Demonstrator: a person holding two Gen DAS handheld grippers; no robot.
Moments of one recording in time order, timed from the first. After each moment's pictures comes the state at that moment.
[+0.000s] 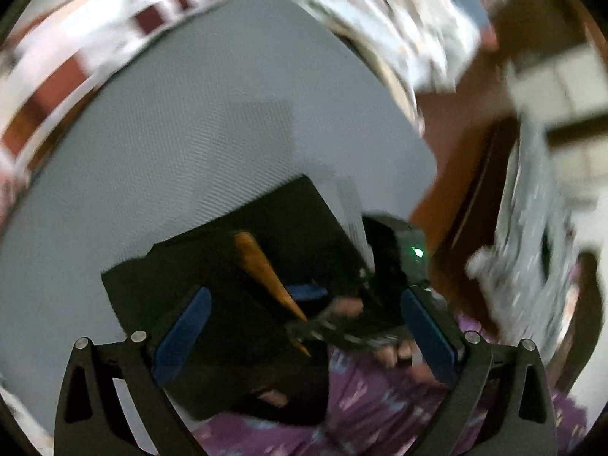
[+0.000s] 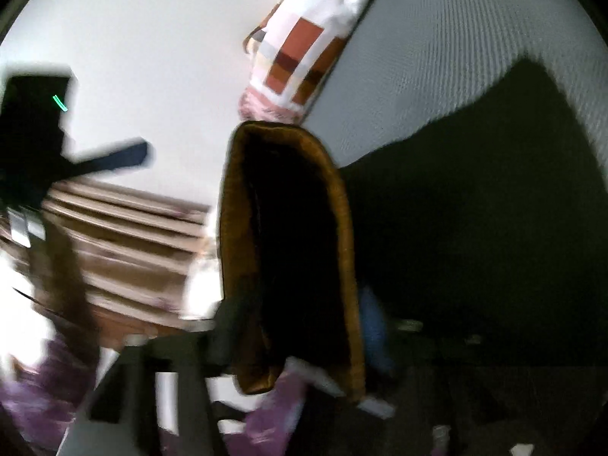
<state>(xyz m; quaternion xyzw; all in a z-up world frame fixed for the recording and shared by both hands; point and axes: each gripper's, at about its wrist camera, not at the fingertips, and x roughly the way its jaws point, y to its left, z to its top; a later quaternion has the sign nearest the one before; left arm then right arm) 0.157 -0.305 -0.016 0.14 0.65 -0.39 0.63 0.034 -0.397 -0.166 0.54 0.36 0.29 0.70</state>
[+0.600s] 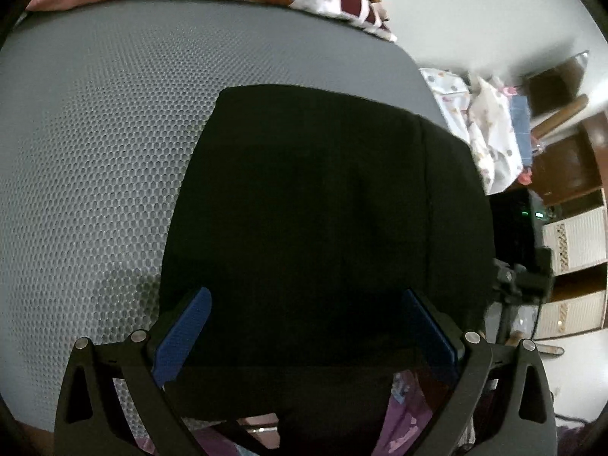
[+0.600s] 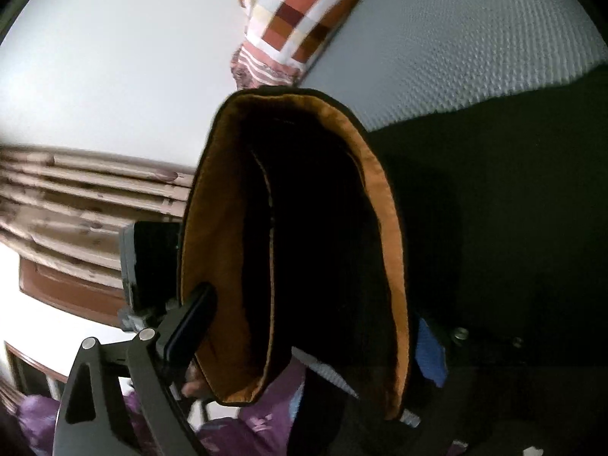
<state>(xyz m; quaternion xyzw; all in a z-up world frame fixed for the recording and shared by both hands) 0.112 -0.121 -0.153 -0.09 0.61 -0.30 0.73 0.079 -0.364 -0.149 0.48 0.44 0.30 0.69</state>
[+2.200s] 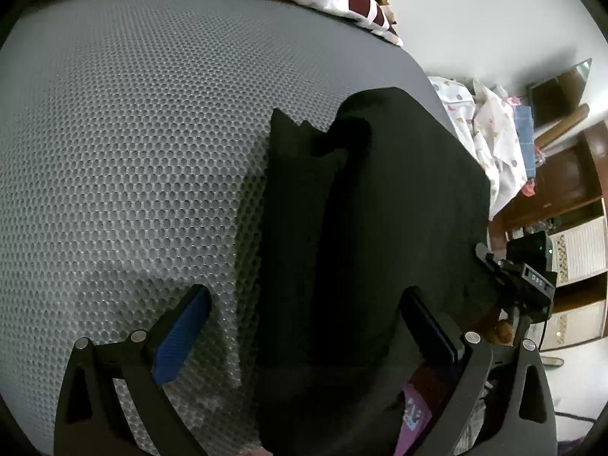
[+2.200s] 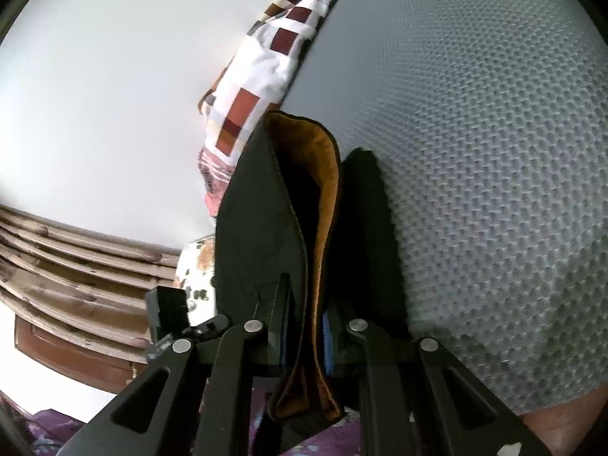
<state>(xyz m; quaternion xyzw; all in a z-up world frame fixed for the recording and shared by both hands) 0.116 -0.121 -0.186 -0.10 0.60 -0.29 0.74 -0.001 -0.501 -0.178 0.54 0.37 0.17 0.74</state>
